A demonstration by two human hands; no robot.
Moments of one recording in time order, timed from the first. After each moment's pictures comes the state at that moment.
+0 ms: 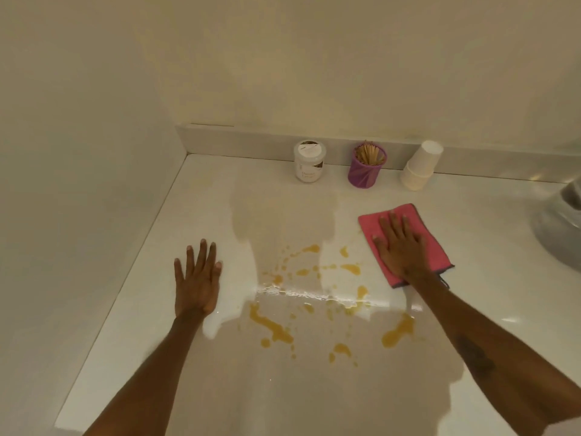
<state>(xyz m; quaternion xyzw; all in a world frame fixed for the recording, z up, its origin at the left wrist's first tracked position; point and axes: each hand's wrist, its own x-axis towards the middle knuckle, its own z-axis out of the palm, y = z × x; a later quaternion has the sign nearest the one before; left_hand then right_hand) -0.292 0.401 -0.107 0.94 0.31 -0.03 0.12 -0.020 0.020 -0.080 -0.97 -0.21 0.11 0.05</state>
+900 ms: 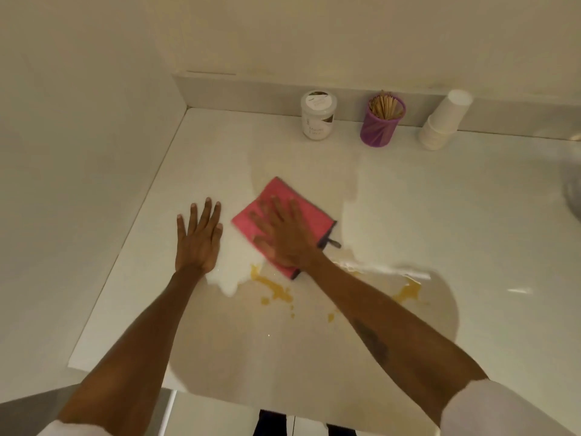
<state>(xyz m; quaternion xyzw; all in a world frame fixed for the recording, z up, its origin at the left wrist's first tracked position) -0.290 0.405 -0.109 0.96 0.27 -0.04 0.08 -0.155 0.211 -0.094 -0.86 -0.50 0.12 0.02</state>
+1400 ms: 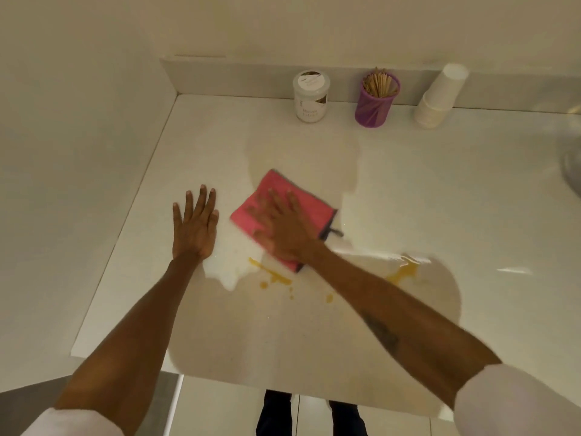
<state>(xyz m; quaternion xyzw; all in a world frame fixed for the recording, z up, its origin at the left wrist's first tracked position) -0.292 0.404 -0.111 0.96 0.27 -0.04 0.07 -0.173 0.196 -0.105 -0.86 -0.50 0.08 0.05</state>
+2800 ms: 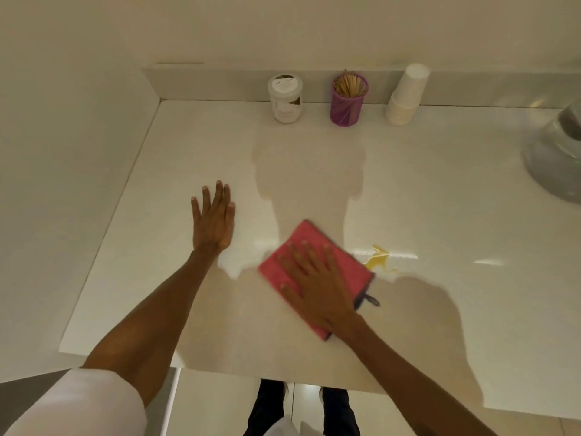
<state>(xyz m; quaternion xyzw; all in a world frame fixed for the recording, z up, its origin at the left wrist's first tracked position) -0.248 0.331 -0.105 0.96 0.25 -0.04 0.13 -0.251 0.040 -0.116 -0.90 -0.42 0.07 0.08</state>
